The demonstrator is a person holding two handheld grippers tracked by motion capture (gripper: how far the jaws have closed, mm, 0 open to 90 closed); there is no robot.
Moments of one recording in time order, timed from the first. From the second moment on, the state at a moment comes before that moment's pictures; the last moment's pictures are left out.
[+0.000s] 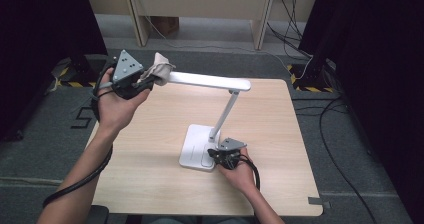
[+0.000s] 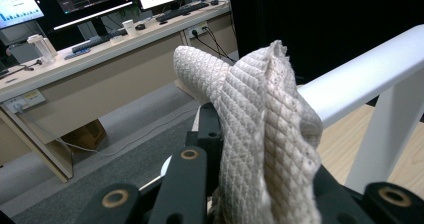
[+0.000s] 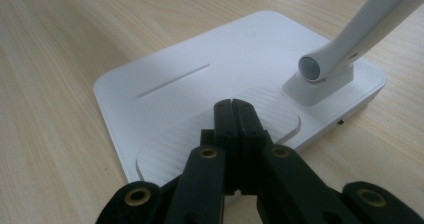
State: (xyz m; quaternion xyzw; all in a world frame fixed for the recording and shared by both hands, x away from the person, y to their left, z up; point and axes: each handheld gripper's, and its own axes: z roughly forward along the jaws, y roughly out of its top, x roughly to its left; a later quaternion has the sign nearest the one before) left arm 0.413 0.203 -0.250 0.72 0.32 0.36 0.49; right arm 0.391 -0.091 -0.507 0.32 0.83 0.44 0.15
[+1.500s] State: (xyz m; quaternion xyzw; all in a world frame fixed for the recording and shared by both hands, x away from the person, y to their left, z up) left arm 0.425 0.199 -0.244 0.73 0.33 0.37 0.48; right arm 0.391 -0.089 -0.506 0.31 0.83 0.43 0.15
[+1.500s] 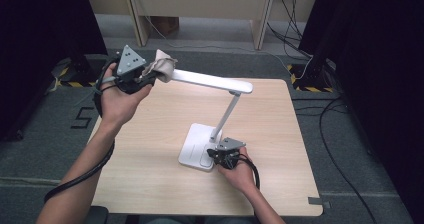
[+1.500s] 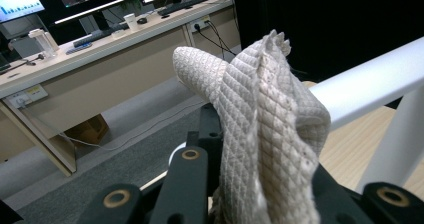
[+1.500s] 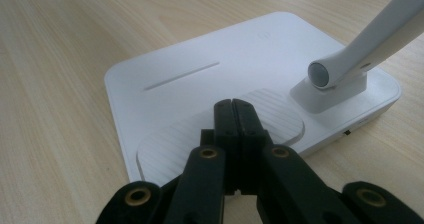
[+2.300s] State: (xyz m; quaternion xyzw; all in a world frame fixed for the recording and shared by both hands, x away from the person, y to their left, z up) left arm 0.429 0.183 -0.246 0.73 0.32 0.36 0.47; right arm 0.391 -0.088 -0.505 0.31 0.83 0.43 0.15
